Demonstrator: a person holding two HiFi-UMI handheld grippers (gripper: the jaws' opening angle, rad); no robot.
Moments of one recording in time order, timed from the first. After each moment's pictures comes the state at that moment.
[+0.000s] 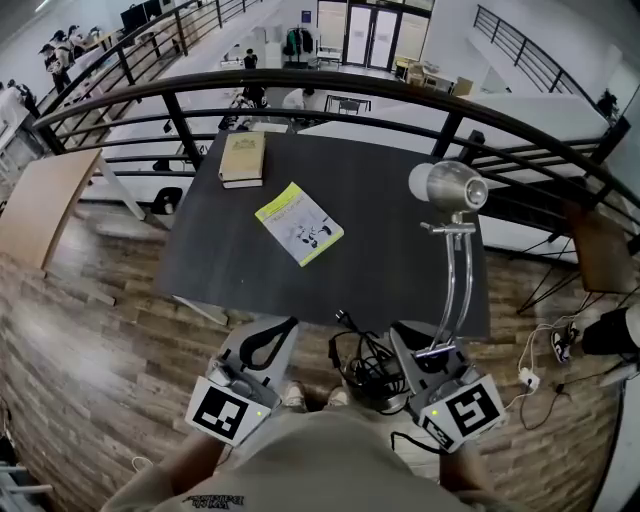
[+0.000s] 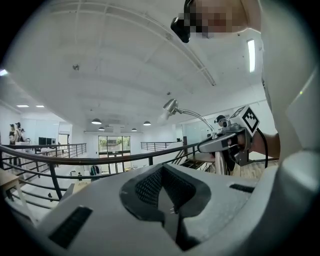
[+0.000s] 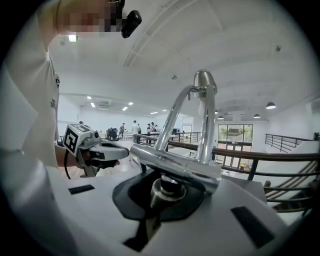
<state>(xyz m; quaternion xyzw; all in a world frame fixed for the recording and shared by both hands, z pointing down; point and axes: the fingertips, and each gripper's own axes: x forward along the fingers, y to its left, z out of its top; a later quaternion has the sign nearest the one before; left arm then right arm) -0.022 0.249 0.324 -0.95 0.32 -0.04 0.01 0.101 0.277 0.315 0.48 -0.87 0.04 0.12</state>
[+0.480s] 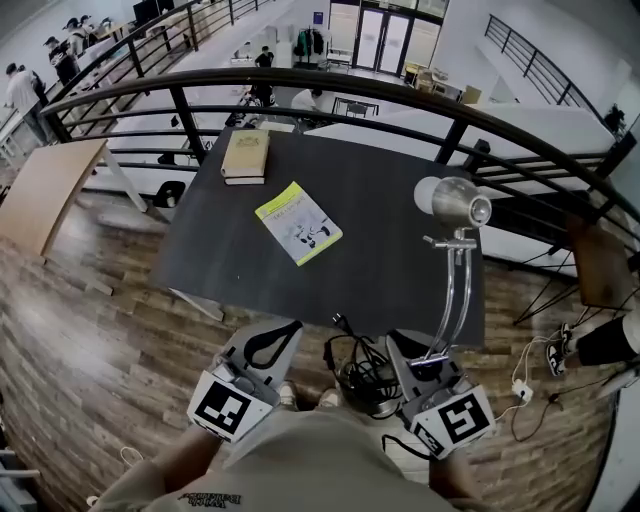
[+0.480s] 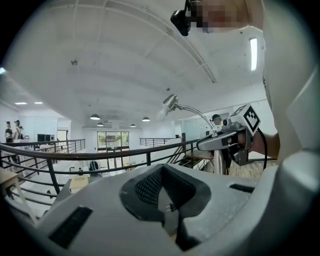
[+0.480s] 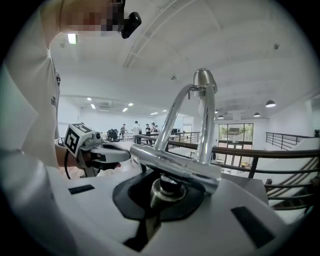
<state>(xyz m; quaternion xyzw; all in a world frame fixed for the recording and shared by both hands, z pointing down) -0.001 0.257 0.342 -0.95 0.31 -0.07 0.01 0.115 0.285 0.328 0.48 -0.87 0.05 0.11</state>
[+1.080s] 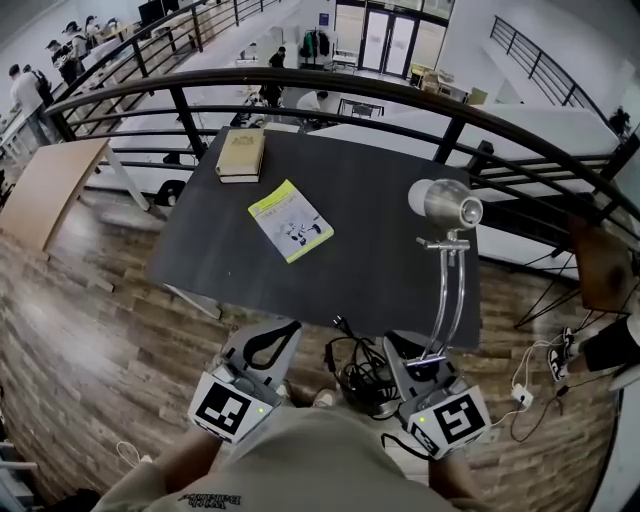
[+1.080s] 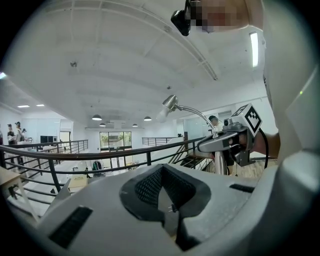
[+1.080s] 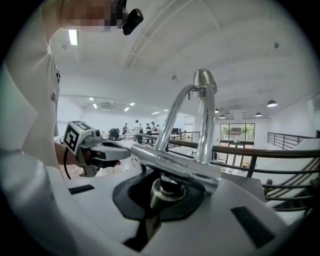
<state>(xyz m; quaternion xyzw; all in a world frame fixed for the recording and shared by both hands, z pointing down) 0.043 0.269 0.348 -0.94 0.33 -0.07 0.01 0.159 0.295 0.340 0.47 -0.88 0.04 0.12</state>
